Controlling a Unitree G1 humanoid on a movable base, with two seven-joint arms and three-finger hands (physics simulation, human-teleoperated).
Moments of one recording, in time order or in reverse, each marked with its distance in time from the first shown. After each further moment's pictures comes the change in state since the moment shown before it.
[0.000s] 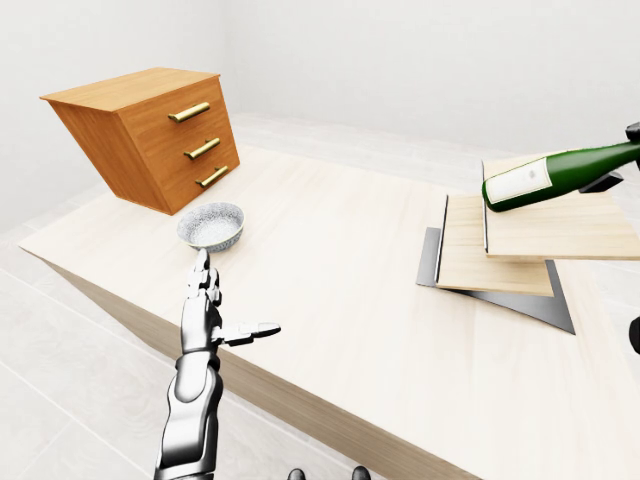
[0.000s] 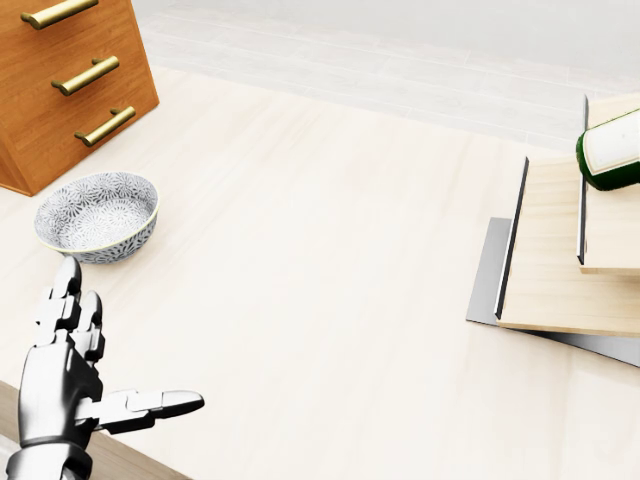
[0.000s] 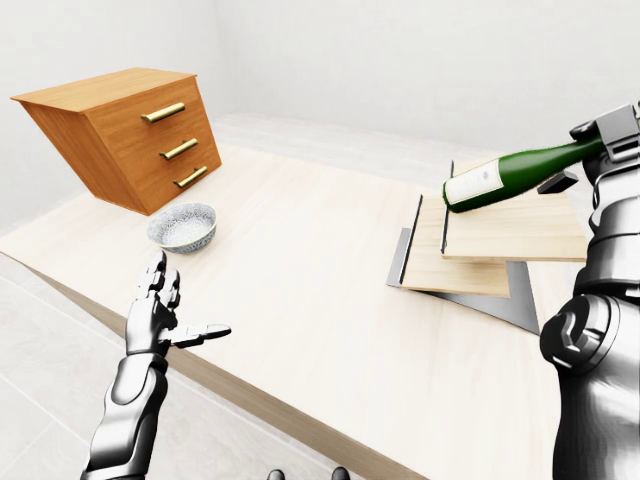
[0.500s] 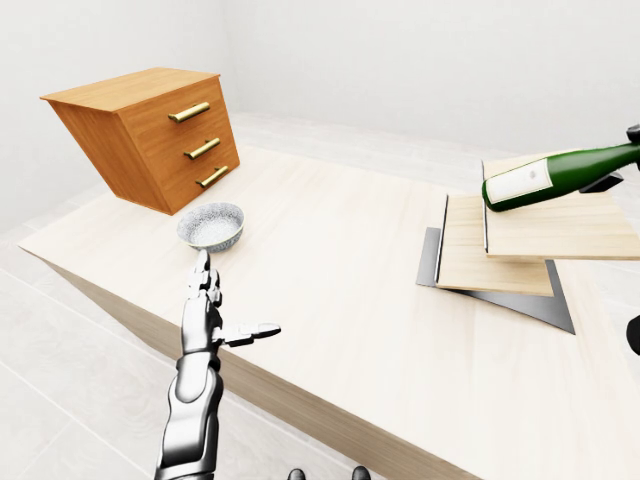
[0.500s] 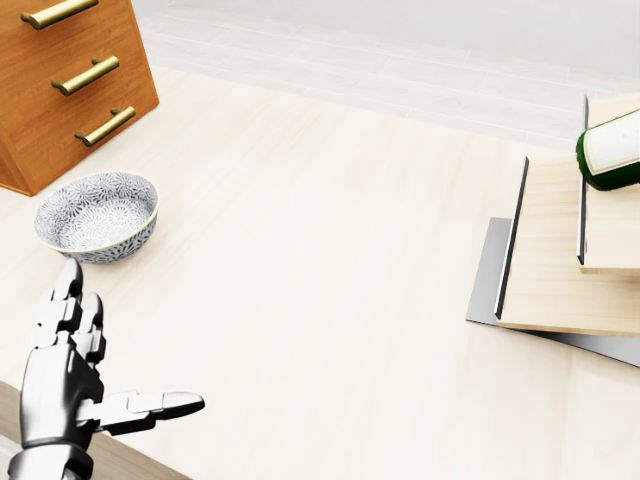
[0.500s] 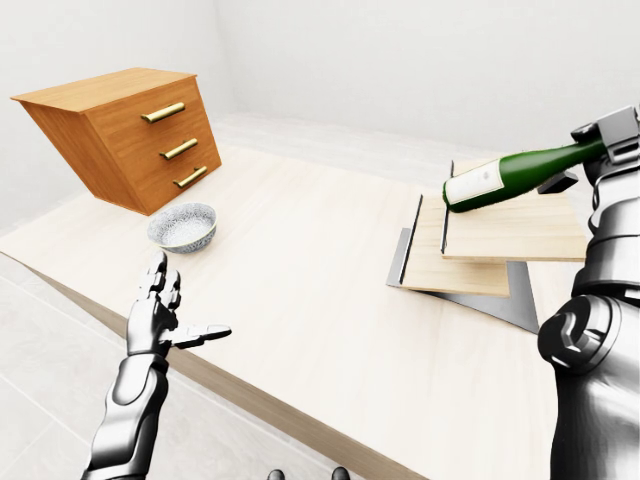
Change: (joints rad) left arm -0.001 0.000 0.000 0.018 -0.001 -0.015 -0.002; right arm 0.008 0.009 -0.043 -0.011 -0.033 0.000 -0.007
